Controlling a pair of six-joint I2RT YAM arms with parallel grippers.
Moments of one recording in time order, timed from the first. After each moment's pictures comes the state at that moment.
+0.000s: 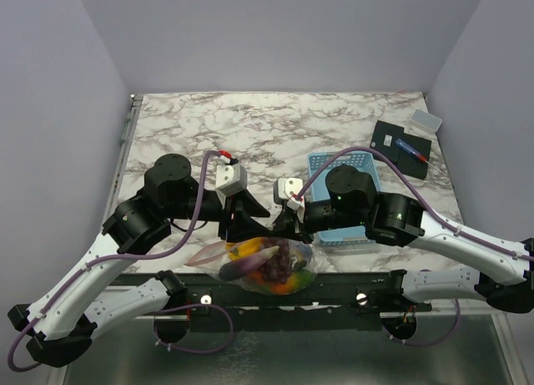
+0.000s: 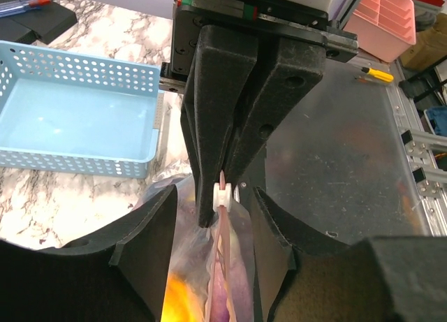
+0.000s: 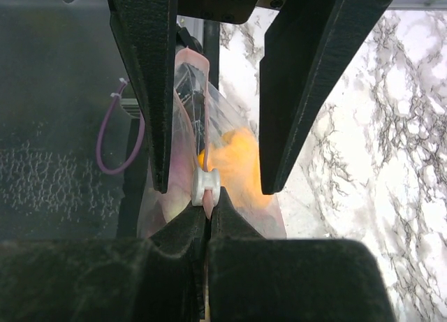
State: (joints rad) left arm -0.79 0.84 1.15 -0.54 0.78 -0.07; right arm 1.18 1.11 1.22 -0.46 -0.37 -0.18
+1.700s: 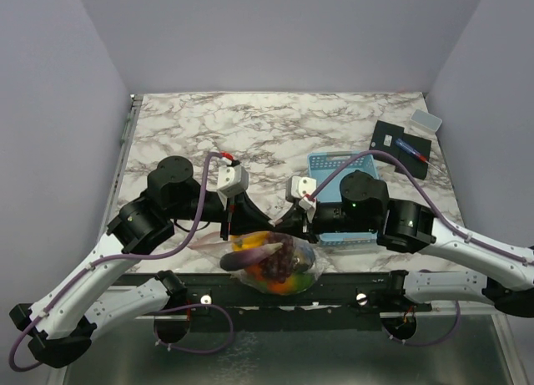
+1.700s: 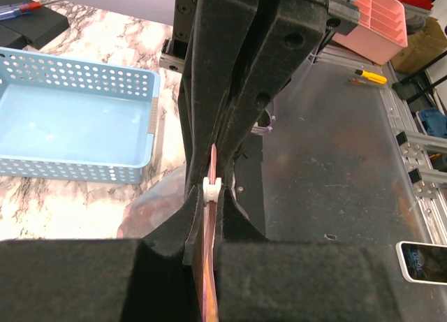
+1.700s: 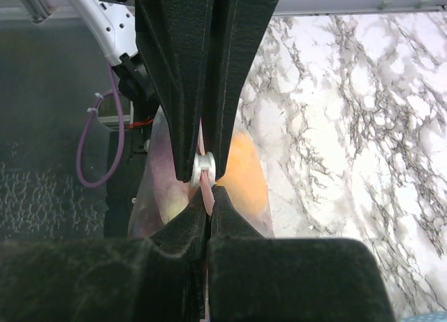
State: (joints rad) left arm -0.79 0.83 1.10 -0.47 0.81 -0.09; right arm 1.19 1.04 1.16 -0.40 -0.25 -0.15
